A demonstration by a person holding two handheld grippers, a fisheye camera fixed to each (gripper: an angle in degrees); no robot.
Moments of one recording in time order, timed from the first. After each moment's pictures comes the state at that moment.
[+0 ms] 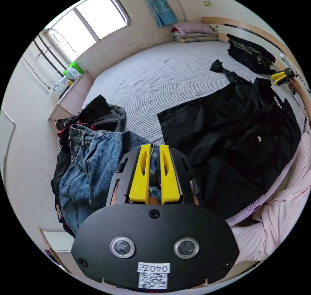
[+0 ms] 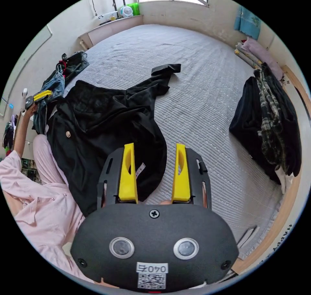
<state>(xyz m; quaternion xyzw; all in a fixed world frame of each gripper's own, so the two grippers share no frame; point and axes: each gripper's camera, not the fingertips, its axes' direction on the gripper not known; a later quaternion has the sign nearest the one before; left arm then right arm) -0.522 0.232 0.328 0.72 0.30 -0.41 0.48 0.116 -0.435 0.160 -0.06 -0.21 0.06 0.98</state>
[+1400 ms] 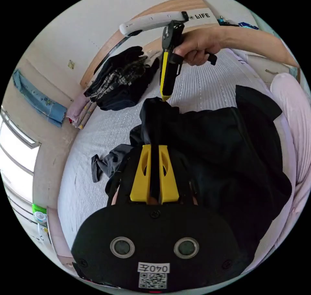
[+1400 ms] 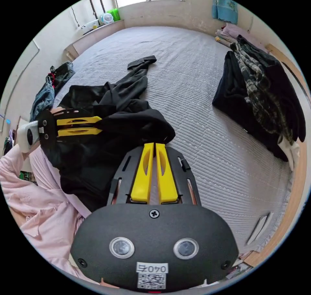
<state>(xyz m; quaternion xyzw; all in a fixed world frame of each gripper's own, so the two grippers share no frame) -0.363 0.209 -0.171 0.91 -0.05 -0.12 0.39 0.225 -0.335 0.205 -0.04 -0.20 0.12 0.97</state>
